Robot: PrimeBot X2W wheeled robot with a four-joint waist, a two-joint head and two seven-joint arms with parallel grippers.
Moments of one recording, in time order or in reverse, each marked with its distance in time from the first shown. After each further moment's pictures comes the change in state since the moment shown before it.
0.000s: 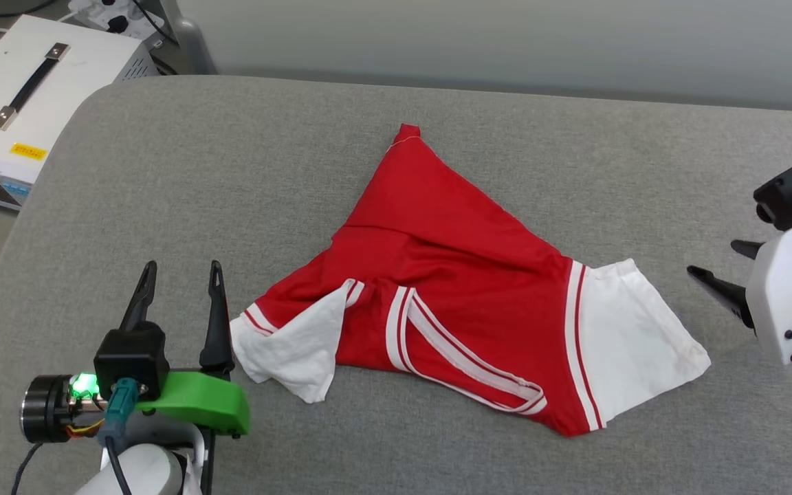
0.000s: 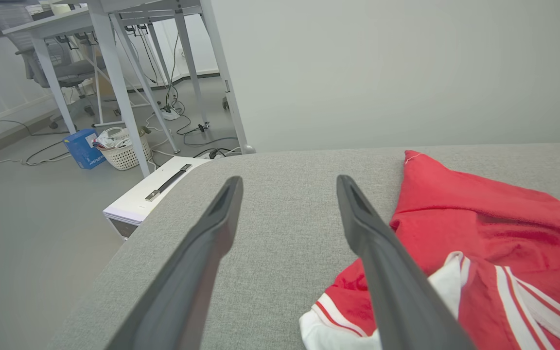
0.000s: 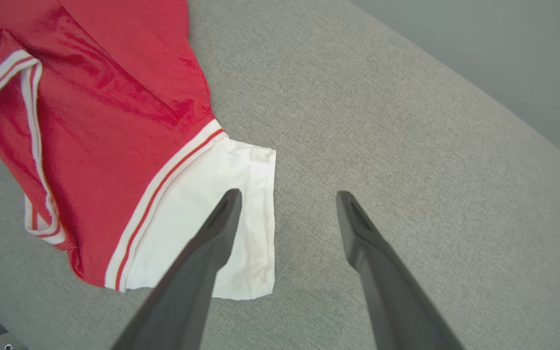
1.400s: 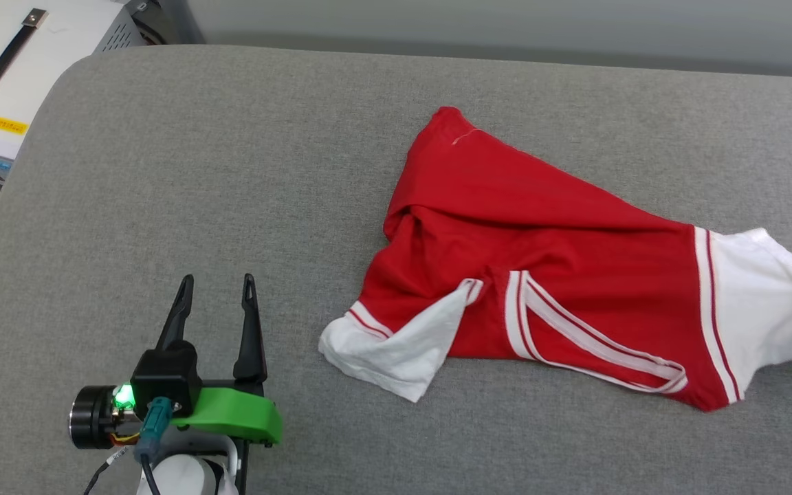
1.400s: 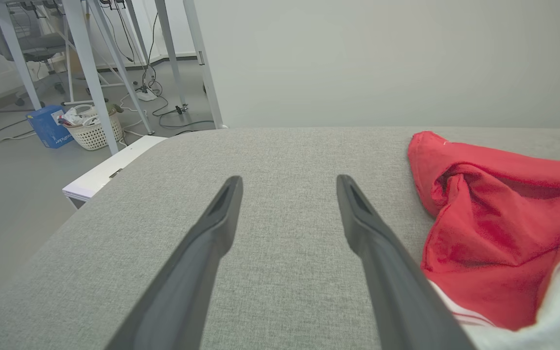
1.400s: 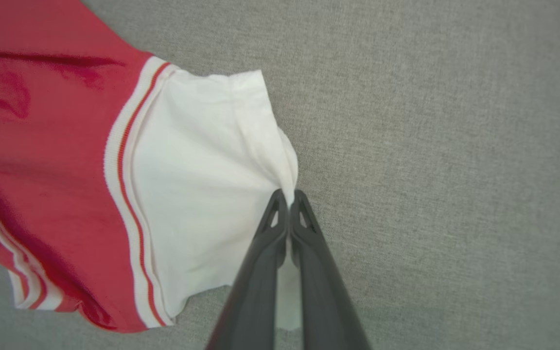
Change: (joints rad) left arm 0.160 -0.397 0.397 0.149 0.379 -0.380 0.000; right arm 0.016 -0.078 0.034 0.374 0.271 0.000 -0.245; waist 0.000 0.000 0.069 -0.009
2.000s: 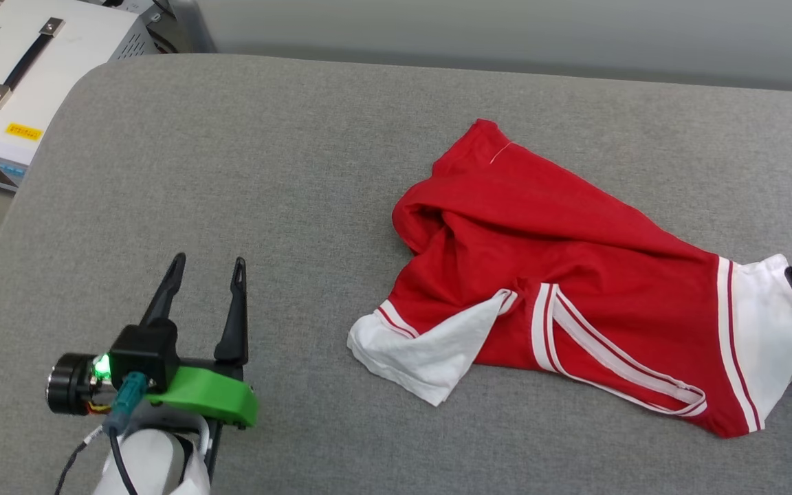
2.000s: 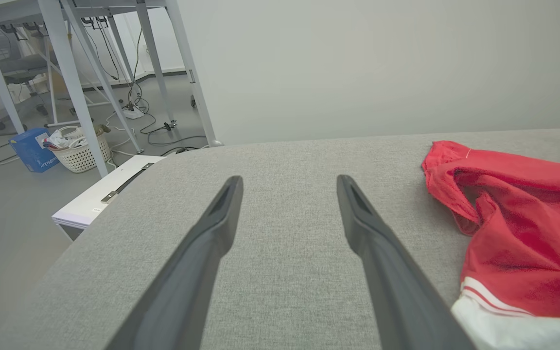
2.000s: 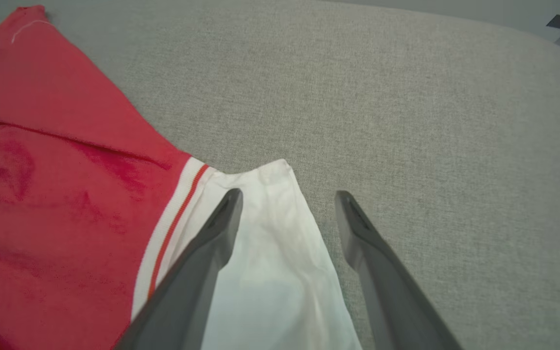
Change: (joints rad) left arm -0.040 0.001 0.080 0.055 0.040 -0.171 0.002; right arm 0.018 0.129 -0.057 0.199 -0.157 0.000 -0.338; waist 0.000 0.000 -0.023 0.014
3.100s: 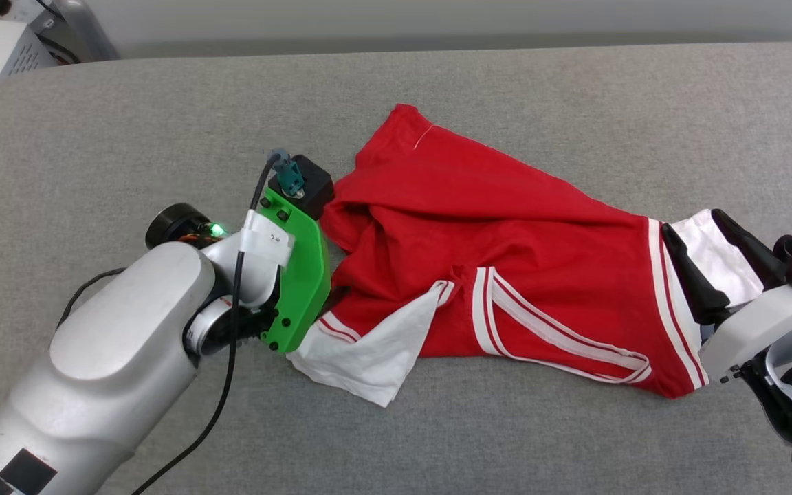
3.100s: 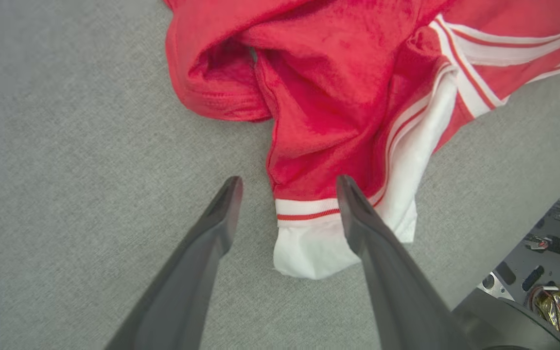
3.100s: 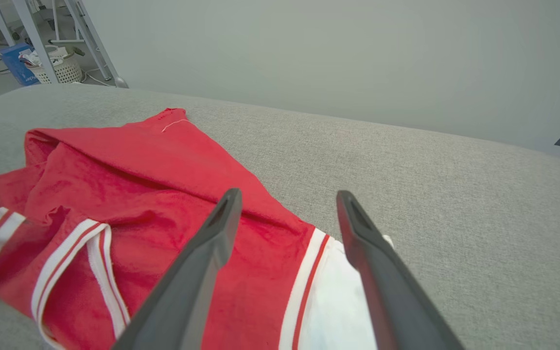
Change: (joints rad) left arm -0.678 0.273 -0.650 0.091 -0.639 -0.198 1.051; right arm 0.194 0.288 -0.284 -0.501 -0.401 0.000 -0.050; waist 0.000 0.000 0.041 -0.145
